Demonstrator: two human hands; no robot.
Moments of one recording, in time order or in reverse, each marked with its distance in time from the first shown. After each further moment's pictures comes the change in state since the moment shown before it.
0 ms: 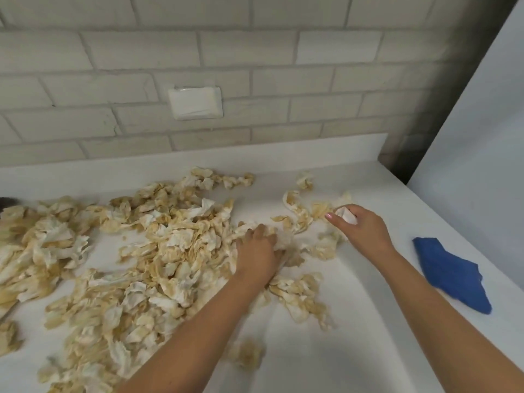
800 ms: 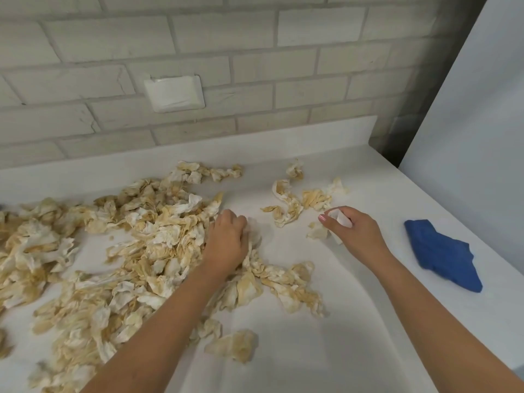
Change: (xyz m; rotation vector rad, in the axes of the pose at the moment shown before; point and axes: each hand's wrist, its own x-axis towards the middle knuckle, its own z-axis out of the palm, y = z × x) left_hand 0.007 -0.047 0.004 -0.147 0.333 0.181; right_hand -0.027 0.014 0.002 0.181 -0.039 0.057
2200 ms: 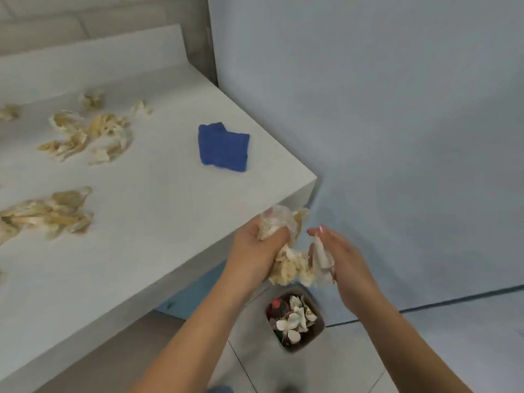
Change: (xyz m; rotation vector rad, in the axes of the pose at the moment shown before) left_hand -0.180 0.415 0.076 -1.268 -0.588 -0.422; right_hand -0.286 0.181 -0.229 0.655 0.185 0.568
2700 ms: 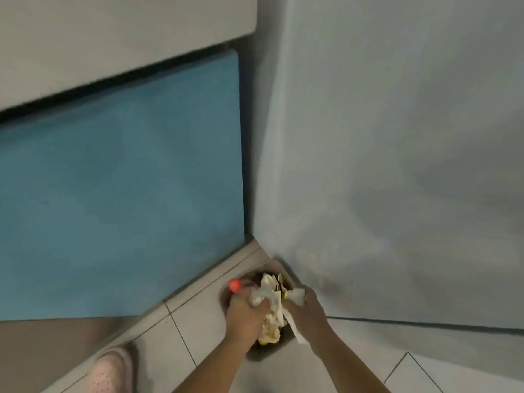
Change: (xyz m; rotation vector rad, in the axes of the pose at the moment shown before) left_hand 0.127 -0.479 0.086 0.356 0.116 -0.354; right_hand 0.174 0.420 -0.117 -0.392 0.088 0.431
